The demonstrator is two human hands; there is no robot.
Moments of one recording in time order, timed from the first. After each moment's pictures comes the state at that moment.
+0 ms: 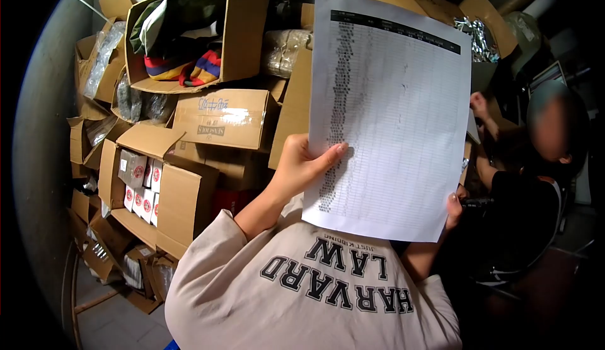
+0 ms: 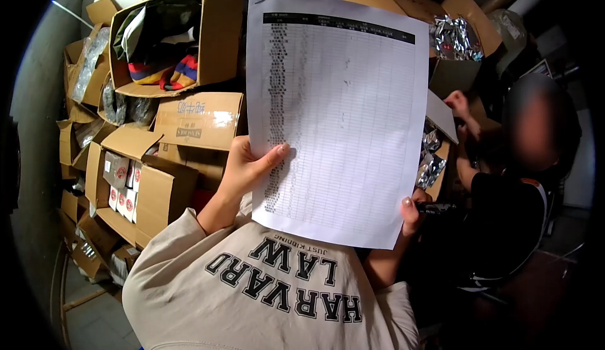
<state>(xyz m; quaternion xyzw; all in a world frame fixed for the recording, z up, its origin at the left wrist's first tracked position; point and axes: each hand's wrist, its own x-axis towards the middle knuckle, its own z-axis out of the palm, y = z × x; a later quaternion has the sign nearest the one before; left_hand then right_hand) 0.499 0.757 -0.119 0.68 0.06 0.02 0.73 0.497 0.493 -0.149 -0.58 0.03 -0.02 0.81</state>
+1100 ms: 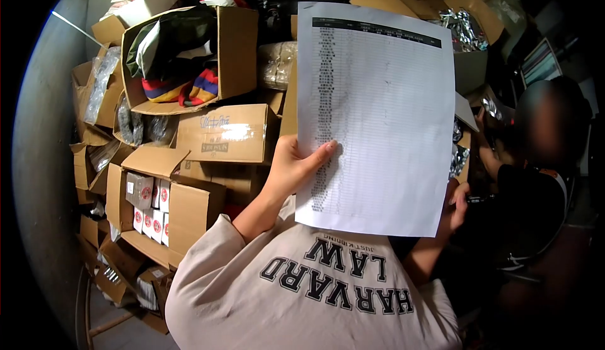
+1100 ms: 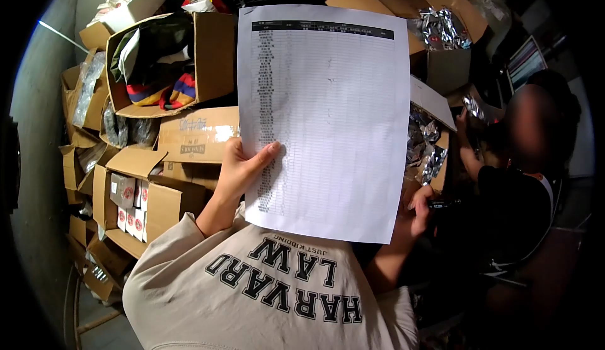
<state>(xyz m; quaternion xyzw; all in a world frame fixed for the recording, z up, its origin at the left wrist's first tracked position) 0.498 0.776 -0.110 0.69 0.04 -0.01 0.73 0.483 0.508 -0.140 -0.47 -0.04 -0.10 0.88</state>
